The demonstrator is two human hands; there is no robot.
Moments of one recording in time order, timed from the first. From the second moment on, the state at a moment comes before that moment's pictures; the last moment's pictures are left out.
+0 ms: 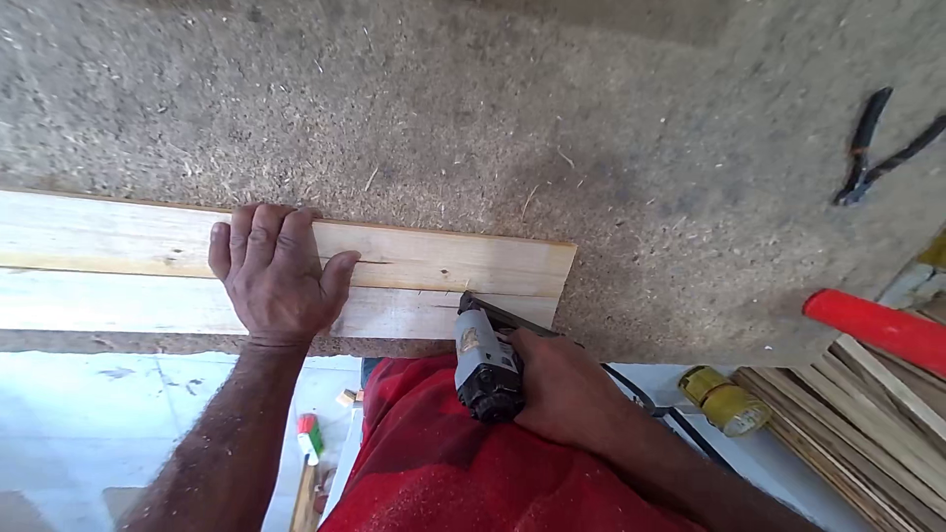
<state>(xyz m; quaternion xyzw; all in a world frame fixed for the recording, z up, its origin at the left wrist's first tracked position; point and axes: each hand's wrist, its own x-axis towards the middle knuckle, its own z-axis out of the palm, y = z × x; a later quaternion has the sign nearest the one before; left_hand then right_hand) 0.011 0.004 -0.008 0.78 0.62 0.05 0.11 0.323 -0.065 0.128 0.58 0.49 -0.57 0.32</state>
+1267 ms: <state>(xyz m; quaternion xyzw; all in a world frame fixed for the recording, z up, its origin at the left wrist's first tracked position) -0.015 -0.001 -0.033 0.77 0.63 0.03 0.12 0.441 -0.104 0.134 0.62 0.48 -0.55 0.28</state>
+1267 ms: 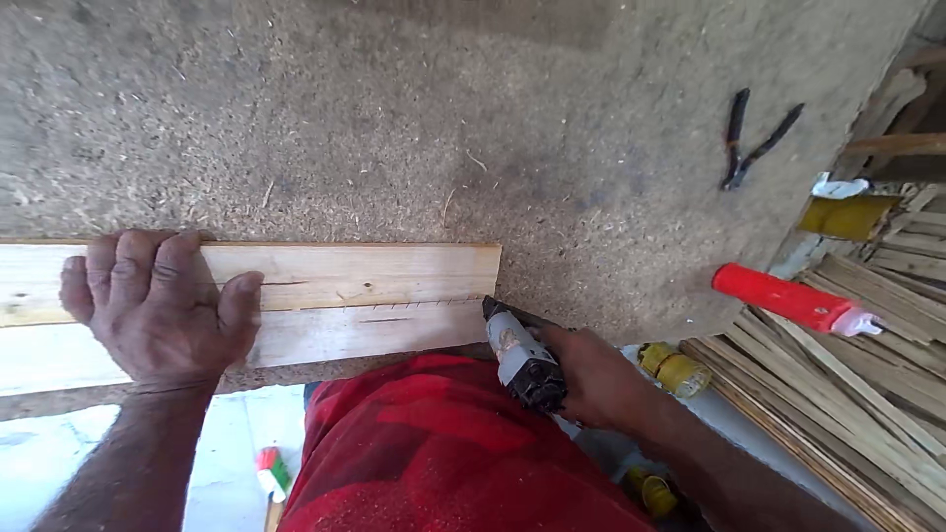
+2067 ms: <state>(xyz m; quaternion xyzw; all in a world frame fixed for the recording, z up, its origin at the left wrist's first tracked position) 0.010 -0.013 0.047 0.70 0.53 0.17 0.44 0.301 -0.115 0.227 0.77 0.50 -0.40 0.07</state>
